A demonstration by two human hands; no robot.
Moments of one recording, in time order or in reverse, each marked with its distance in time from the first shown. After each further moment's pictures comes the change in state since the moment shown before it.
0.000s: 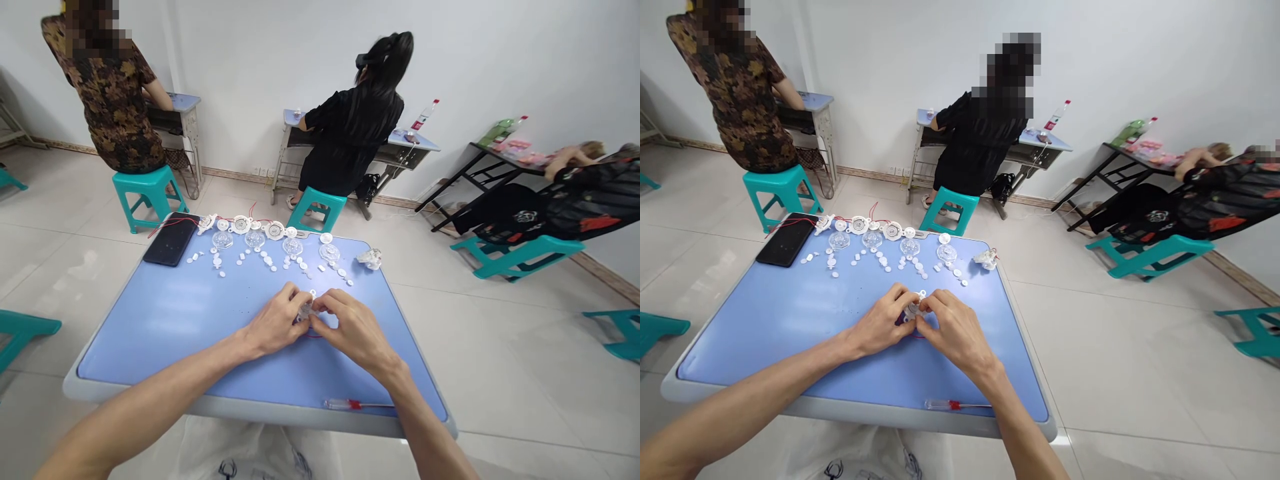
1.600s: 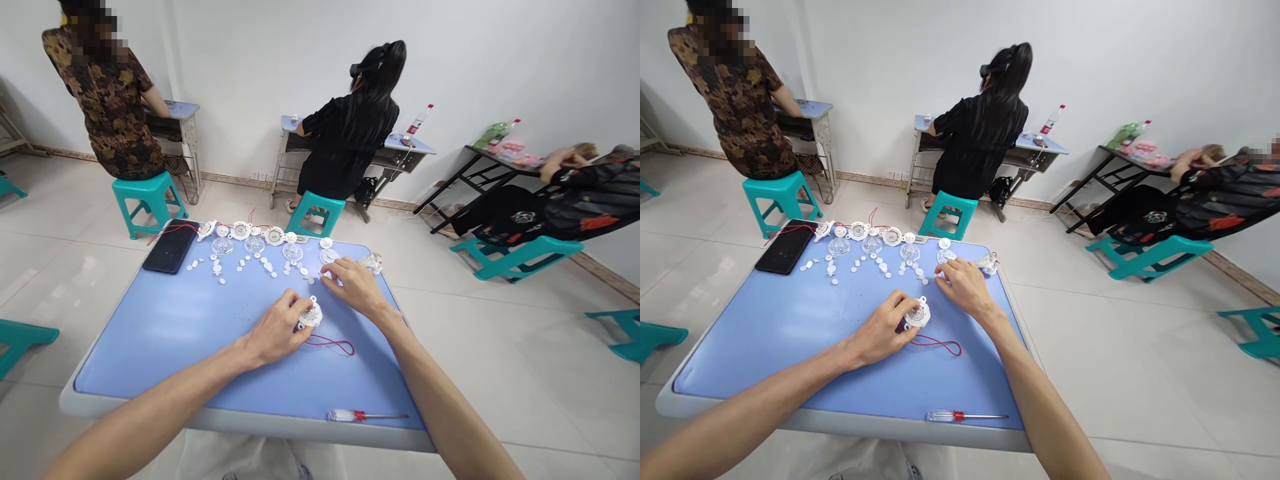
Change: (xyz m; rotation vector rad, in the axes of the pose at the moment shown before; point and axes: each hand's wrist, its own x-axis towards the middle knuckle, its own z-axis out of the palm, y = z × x) left_hand -0.001 0.000 -0.001 0.025 0.013 -0.019; right_hand 0.070 0.079 0.002 -0.260 0.057 -0.112
